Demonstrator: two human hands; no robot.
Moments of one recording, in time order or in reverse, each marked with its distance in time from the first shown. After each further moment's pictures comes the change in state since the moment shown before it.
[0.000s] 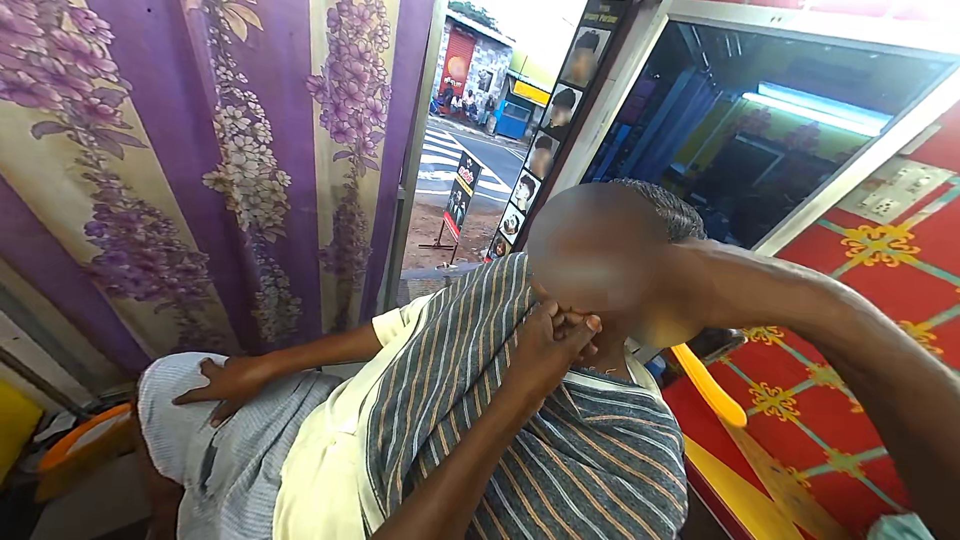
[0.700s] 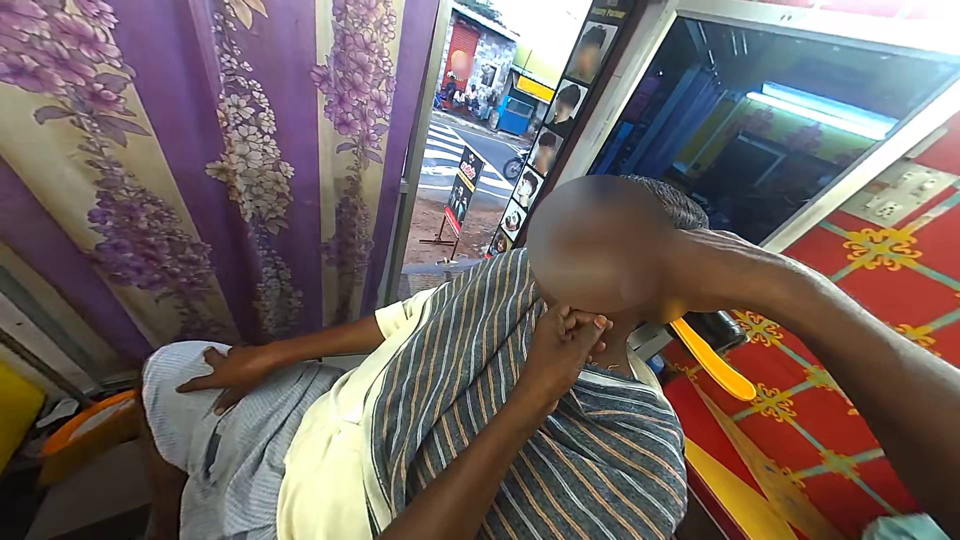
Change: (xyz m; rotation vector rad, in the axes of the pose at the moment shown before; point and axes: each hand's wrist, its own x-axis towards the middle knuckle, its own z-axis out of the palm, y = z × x) left_hand 0.001 -0.010 0.011 -0.030 0.036 -0.043; right_hand 0.022 -0.022 -0.010 -0.296 -0.116 0.306
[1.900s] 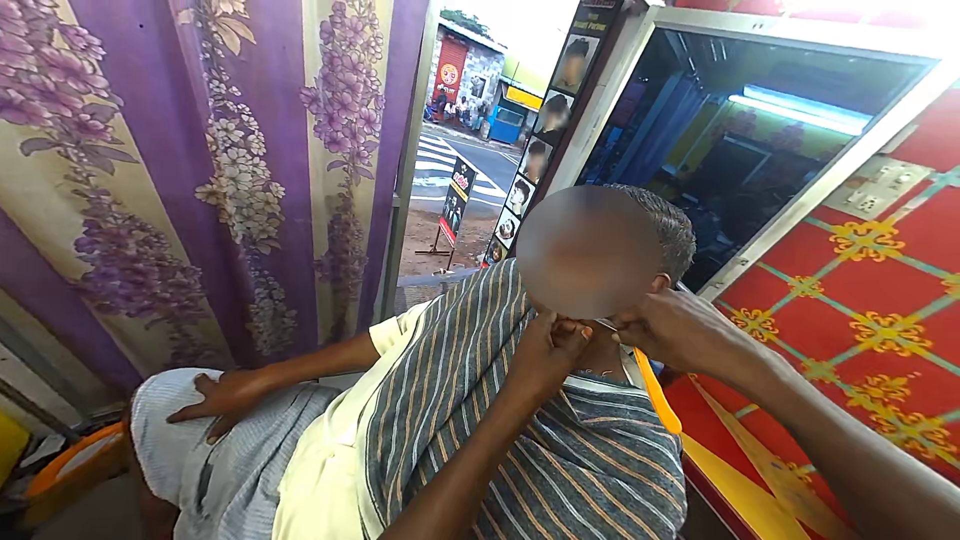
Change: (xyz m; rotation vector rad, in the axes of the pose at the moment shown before) left_hand 0.009 0.007 -0.014 0.322 -0.036 0.012; right_hand -0.003 0.003 0.084 0.264 0.161 -0.026
